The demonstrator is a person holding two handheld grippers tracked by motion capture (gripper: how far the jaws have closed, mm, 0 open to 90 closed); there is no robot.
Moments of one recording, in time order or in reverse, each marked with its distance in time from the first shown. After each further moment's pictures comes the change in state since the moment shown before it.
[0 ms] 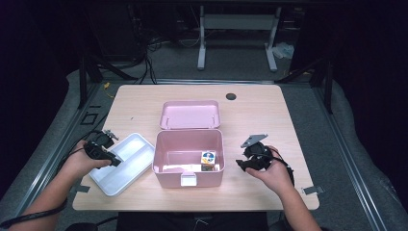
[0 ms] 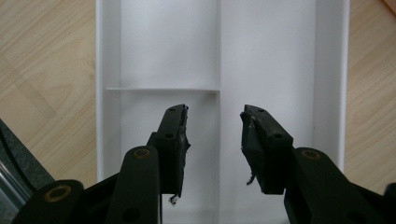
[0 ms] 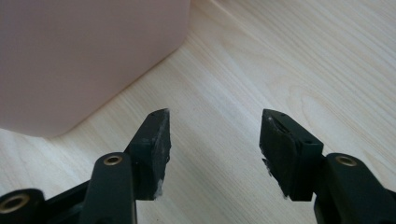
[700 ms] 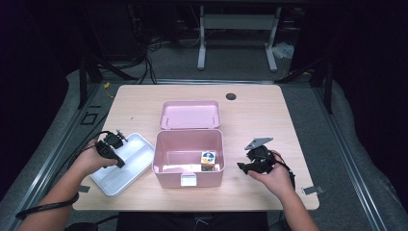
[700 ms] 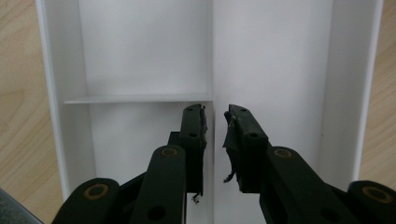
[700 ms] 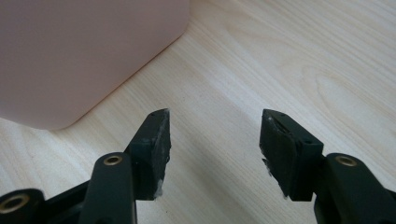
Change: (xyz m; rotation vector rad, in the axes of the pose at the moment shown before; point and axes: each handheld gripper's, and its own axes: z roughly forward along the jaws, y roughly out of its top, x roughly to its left) left arm -0.001 0.020 0.031 0.142 -0.050 0.006; right arm -0.003 -0.017 0.005 -0.018 0.044 0.073
